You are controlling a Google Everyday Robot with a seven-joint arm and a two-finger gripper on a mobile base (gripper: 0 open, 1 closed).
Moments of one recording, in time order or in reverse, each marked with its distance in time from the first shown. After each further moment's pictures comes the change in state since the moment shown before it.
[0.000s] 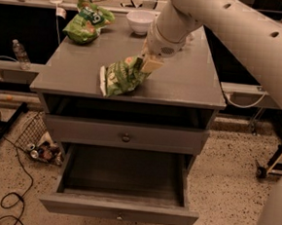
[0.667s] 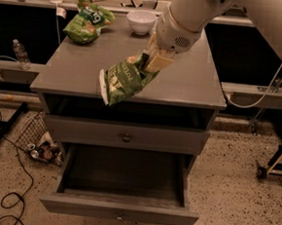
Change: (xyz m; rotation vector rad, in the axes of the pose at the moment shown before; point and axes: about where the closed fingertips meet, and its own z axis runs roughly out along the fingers) arm -0.016 0.052 -0.073 -0.108 -0.056 0.030
